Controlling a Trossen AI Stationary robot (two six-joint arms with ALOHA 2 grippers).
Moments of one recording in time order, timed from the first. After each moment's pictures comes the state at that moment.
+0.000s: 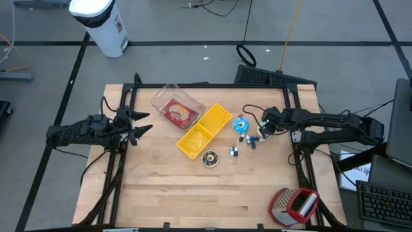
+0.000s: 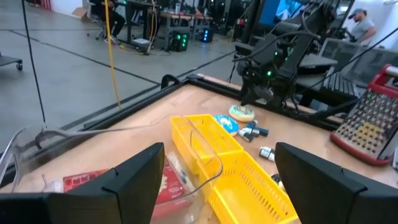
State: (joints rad) left arm -0.04 0.07 0.35 -0.40 -0.36 -0.24; right arm -0.38 1.03 0.52 -0.80 0.26 0.64
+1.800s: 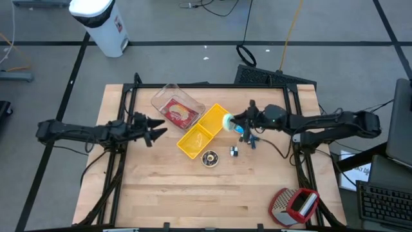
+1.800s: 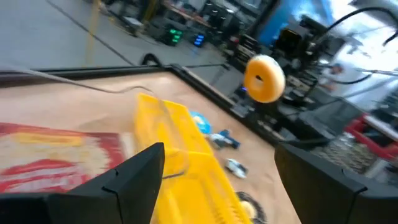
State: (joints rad) left arm -0.04 0.42 0.11 0.25 -0.32 -0.56; right arm -0.18 1.12 0.52 0.43 0.02 0.07
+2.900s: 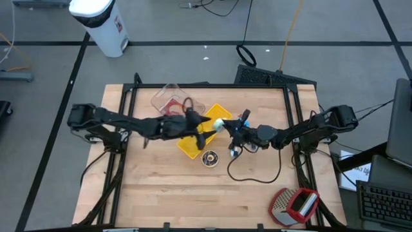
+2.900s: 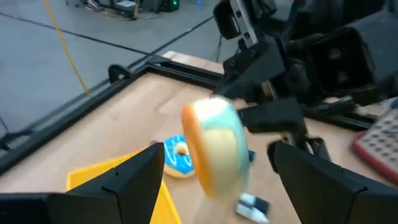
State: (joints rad) left arm -0.03 1.52 0.96 0.28 -0.32 -0.21; right arm 0.09 1.48 0.52 1.01 0.56 -0.80
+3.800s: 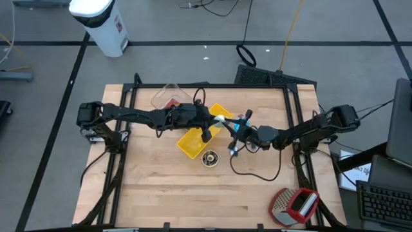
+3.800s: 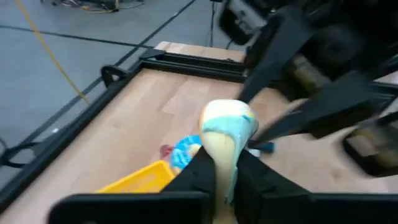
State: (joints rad) left arm 0.11 1.61 1.07 0.20 -0.13 -0.05; right arm 0.12 1.44 0.52 0.95 0.62 -0.38
